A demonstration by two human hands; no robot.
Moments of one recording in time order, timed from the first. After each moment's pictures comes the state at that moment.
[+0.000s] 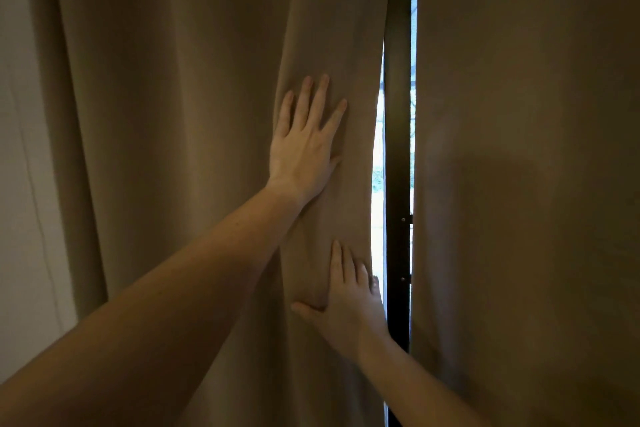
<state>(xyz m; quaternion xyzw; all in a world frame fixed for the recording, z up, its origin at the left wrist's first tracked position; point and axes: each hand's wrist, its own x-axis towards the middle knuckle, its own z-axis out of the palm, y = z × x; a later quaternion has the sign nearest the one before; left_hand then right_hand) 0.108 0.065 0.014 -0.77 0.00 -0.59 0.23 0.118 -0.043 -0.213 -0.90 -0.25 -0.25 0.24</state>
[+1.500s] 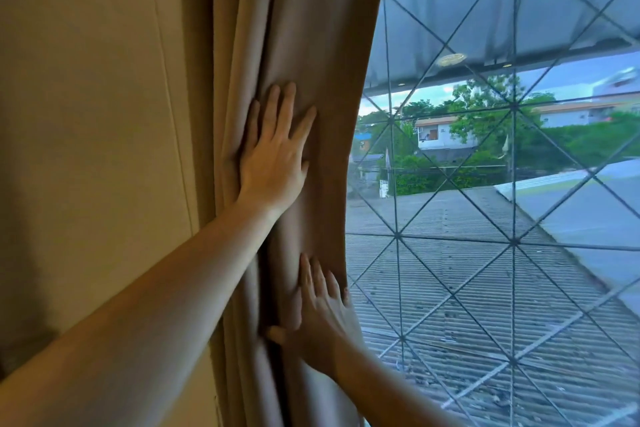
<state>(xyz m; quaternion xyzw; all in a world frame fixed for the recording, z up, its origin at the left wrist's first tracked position) 0.079 0.434 0.014 -0.76 -0.09 -0.57 0.29 0.101 0.337 -0.204 -0.87 -0.39 -0.16 0.27</state>
